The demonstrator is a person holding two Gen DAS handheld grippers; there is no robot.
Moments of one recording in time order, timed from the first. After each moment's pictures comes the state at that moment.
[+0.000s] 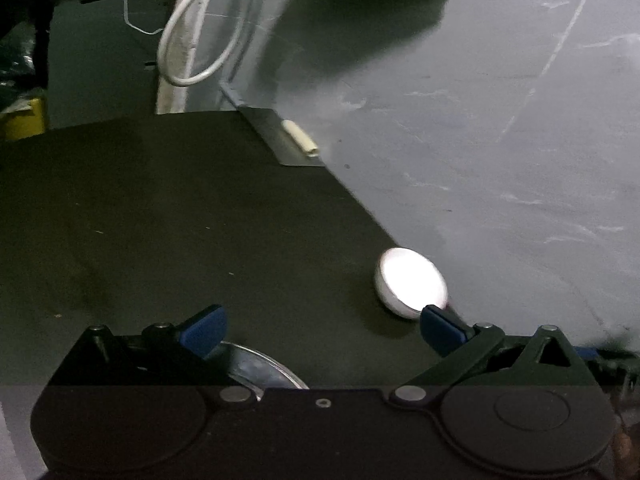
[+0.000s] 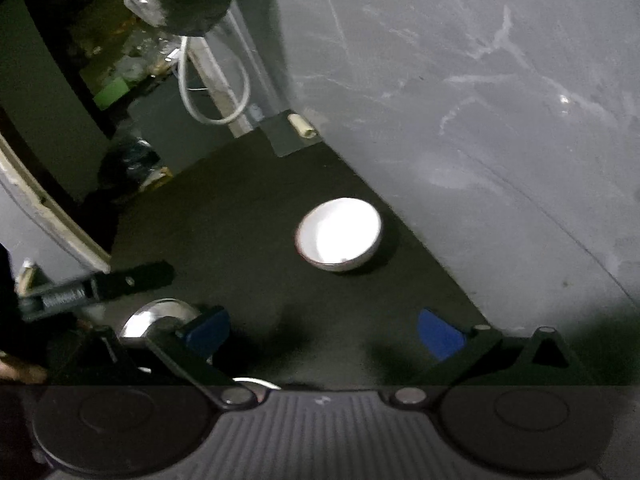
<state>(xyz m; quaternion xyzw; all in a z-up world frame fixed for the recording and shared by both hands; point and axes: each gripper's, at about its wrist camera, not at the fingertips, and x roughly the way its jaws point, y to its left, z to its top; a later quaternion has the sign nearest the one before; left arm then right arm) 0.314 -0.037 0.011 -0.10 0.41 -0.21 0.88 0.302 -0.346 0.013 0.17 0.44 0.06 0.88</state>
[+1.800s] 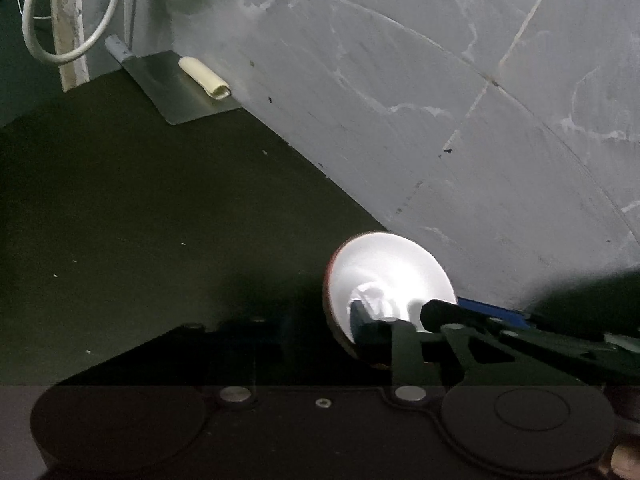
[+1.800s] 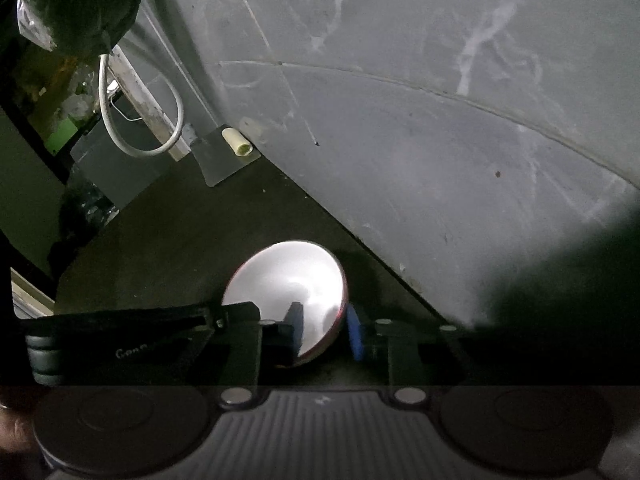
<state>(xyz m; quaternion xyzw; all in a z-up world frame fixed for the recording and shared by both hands) 0.411 -0.159 -0.050 -0.01 0.48 -0.28 0.83 0.414 -0.348 -0.075 0.23 0.43 -0.01 0.87</state>
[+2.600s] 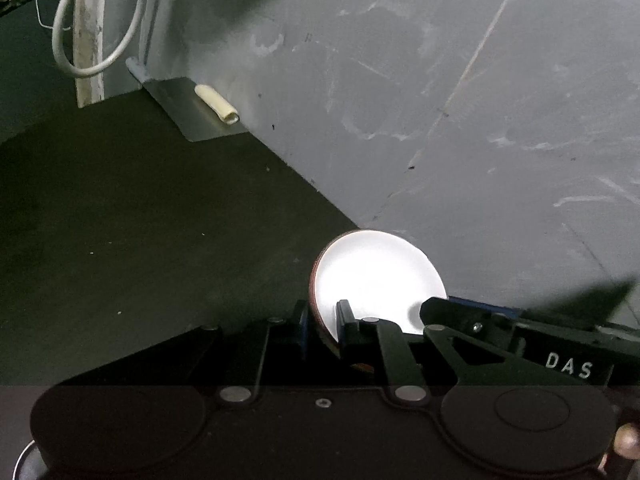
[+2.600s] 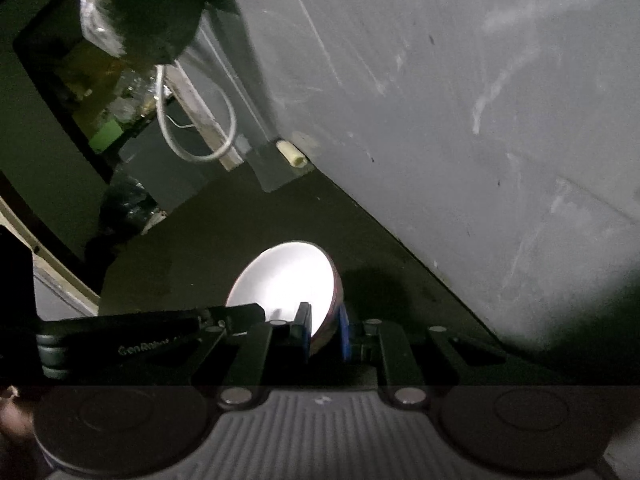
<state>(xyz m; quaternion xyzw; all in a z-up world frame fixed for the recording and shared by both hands) 0.366 -0.125 -0.017 -0.04 0.44 -0.28 0.85 0.372 -0.345 -0.039 0.23 0.39 0.05 0.89</state>
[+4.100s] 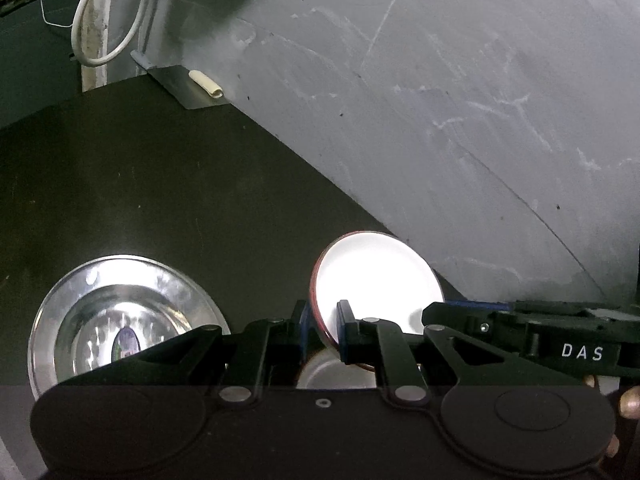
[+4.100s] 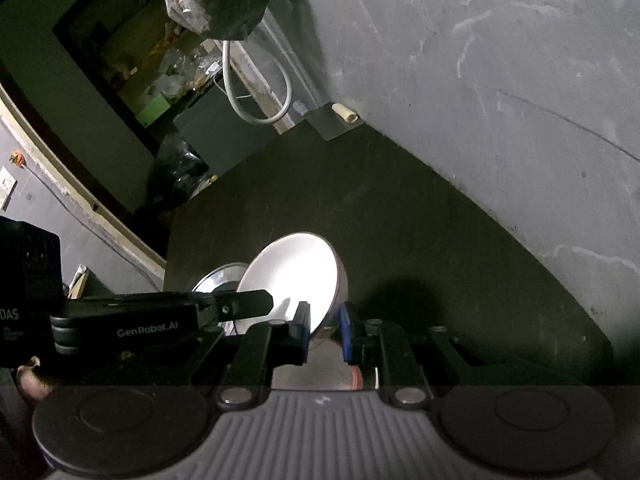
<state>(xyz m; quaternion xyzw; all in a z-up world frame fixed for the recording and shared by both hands) 0.239 -0.080 0.013 -0.03 0.45 -0.31 0.84 0.244 -0.332 0.002 0.24 0.41 0.12 0.87</state>
